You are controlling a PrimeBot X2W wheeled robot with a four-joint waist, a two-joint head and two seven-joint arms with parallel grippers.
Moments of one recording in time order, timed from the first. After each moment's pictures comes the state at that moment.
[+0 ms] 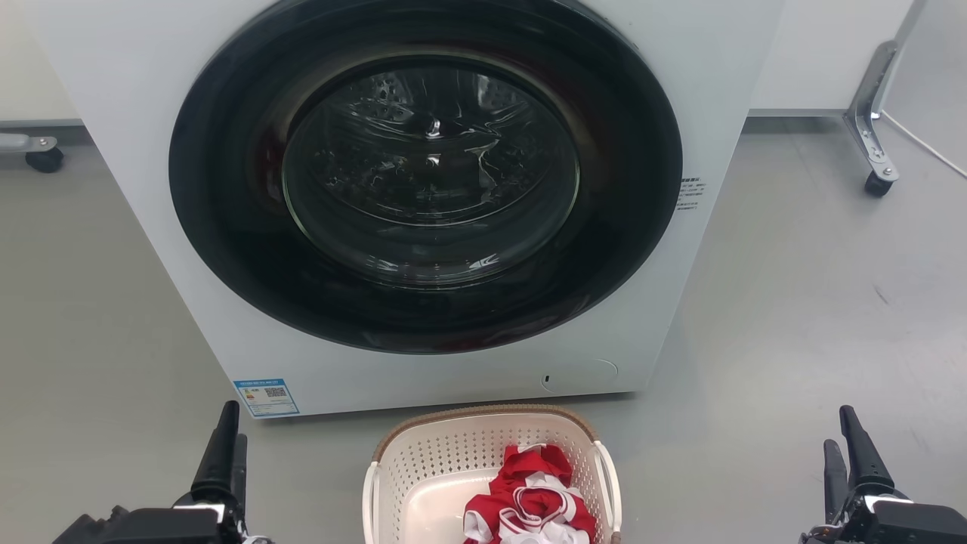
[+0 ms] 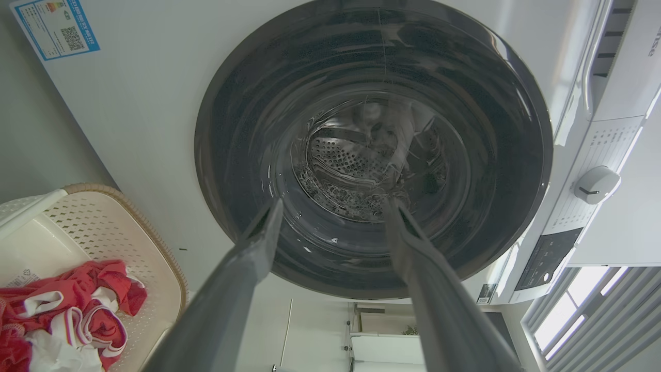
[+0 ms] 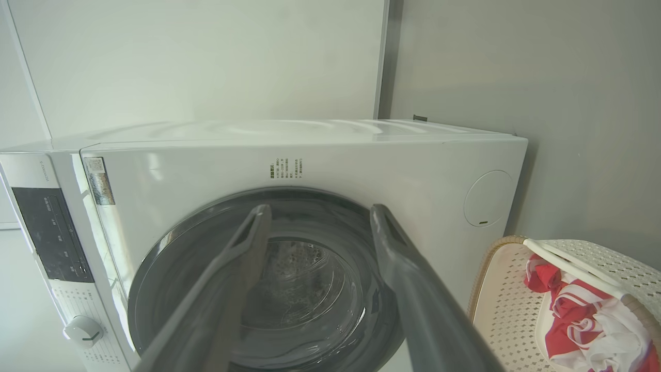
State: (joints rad) left arm -0.08 0.04 0.06 0.32 -1.59 -0.12 0.06; right arm -0.08 -0.03 -0.11 0.32 1.56 0.12 0.06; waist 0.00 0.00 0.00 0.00
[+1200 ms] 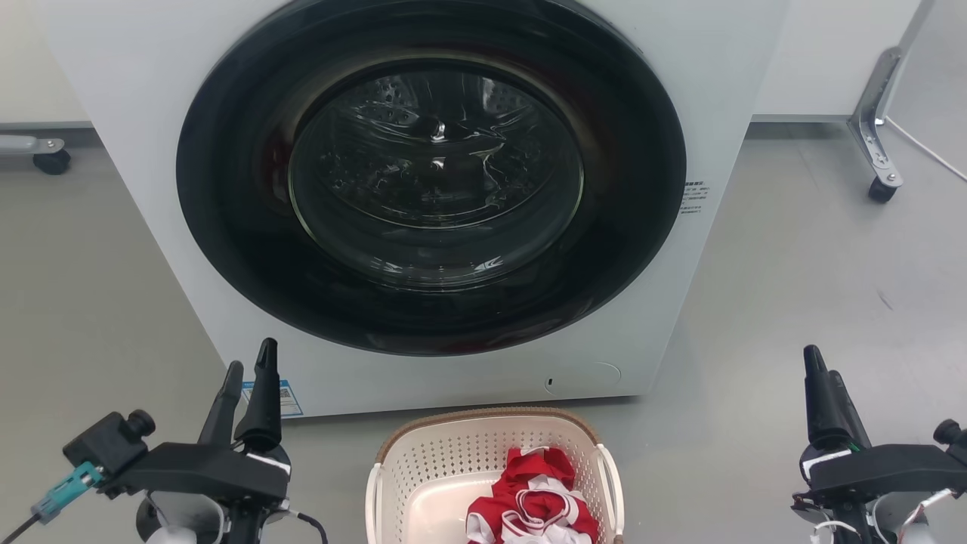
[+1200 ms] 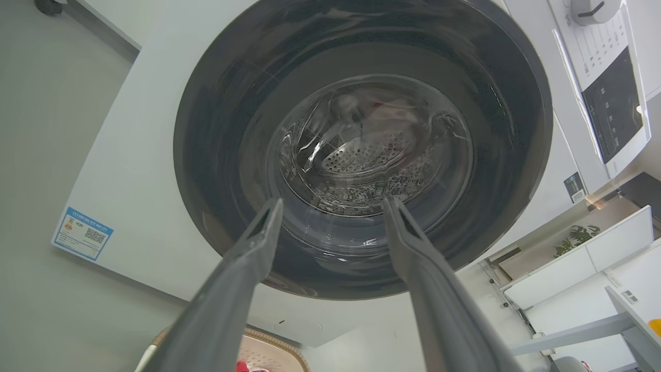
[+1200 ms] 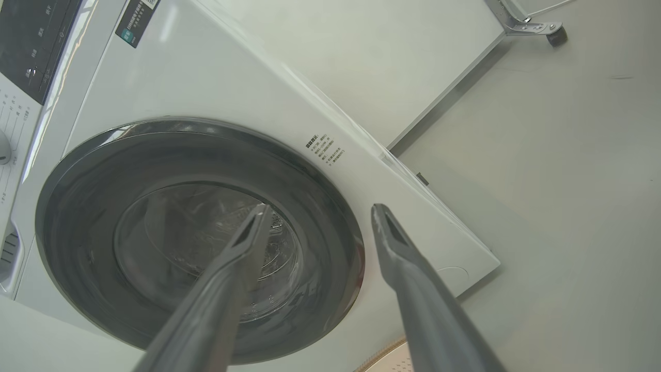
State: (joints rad) left arm -0.17 0.13 -0.13 0.23 -1.03 -0.03 -0.08; right arm -0.14 -0.14 0.06 0.26 1.04 0.08 -0.08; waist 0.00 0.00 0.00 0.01
